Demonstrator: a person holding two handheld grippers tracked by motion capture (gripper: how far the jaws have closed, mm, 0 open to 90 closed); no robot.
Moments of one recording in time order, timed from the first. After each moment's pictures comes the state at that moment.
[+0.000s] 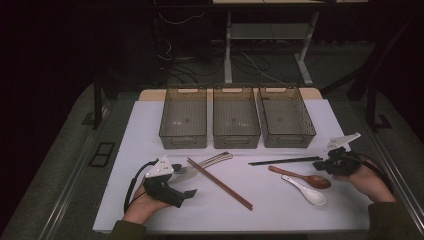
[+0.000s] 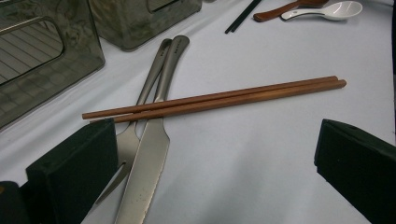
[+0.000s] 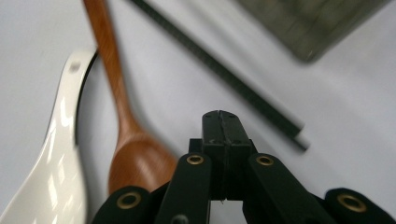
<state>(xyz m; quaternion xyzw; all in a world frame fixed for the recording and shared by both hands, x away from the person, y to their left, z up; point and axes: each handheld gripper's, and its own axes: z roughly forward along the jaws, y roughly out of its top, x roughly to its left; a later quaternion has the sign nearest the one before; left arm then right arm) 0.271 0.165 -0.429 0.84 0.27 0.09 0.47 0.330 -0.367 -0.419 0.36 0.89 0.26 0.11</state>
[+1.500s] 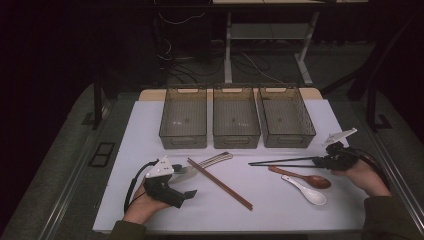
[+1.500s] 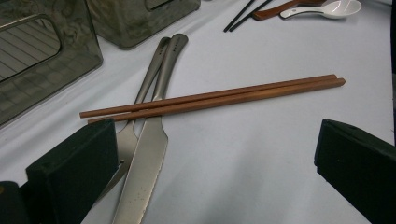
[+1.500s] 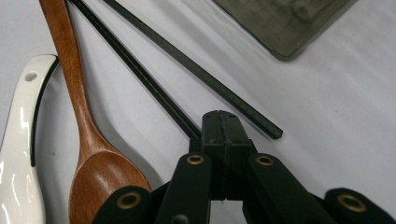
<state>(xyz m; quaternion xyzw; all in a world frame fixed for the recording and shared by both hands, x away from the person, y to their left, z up) 0.271 0.165 -0.430 0.84 0.27 0.08 0.47 0.343 -0.372 -0.427 0.38 0.88 0.24 0.10</state>
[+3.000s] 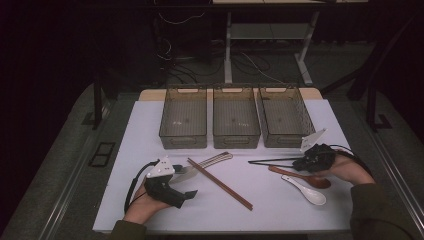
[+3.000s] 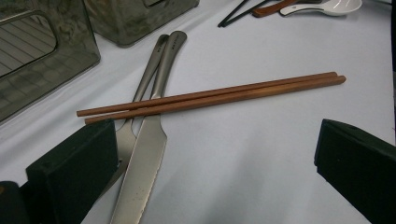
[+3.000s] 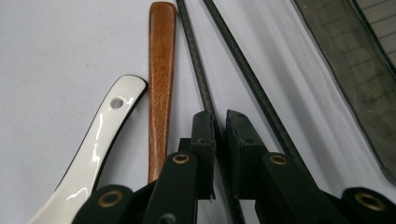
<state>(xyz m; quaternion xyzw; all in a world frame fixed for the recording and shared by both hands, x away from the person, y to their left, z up) 0.271 0.163 -0.431 0.84 0.27 0.08 0.47 0.358 -0.322 -0.433 0.20 0.95 0.25 0.05</state>
